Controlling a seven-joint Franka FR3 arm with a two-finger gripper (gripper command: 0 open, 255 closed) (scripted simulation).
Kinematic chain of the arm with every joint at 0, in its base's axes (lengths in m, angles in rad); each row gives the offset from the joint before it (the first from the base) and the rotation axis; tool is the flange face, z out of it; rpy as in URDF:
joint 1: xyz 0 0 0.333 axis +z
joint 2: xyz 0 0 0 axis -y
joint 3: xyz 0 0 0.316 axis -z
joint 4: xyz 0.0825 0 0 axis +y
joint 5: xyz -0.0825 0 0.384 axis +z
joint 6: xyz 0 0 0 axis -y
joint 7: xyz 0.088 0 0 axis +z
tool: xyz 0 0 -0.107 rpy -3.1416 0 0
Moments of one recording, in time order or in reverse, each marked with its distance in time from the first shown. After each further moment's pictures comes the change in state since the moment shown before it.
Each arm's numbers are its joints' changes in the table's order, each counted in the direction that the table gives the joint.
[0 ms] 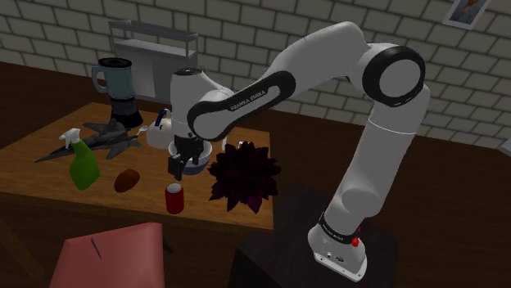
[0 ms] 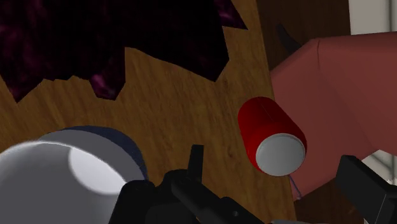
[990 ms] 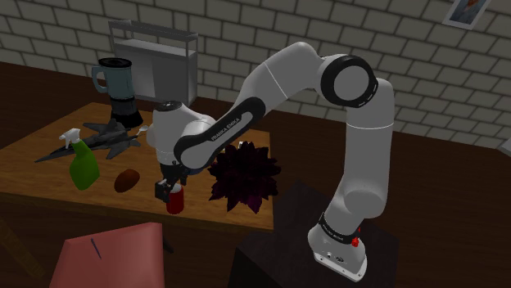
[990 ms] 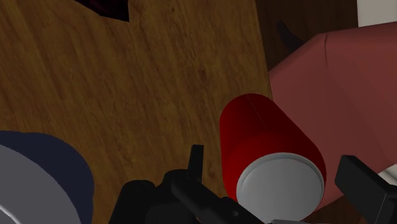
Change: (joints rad) arm 0.074 -0.270 0.026 -0.098 -0.153 0.116 -0.126
